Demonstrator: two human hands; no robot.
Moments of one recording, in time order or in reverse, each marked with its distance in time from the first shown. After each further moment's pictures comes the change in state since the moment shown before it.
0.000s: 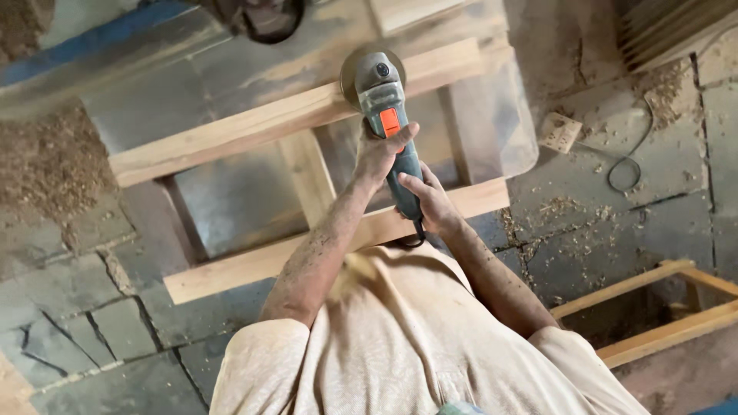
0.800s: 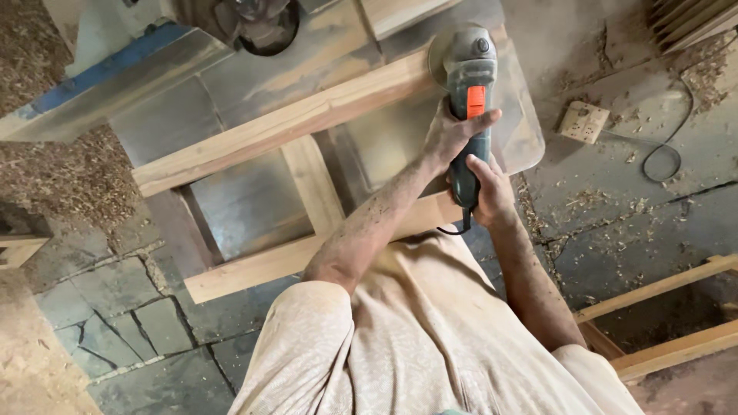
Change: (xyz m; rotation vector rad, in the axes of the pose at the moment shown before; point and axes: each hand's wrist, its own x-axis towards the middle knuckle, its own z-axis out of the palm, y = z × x) left_hand 0.024 -0.028 0.123 0.057 -0.239 -0.028; right_hand -0.028 -0.041 -0.080 0.134 0.102 -0.210
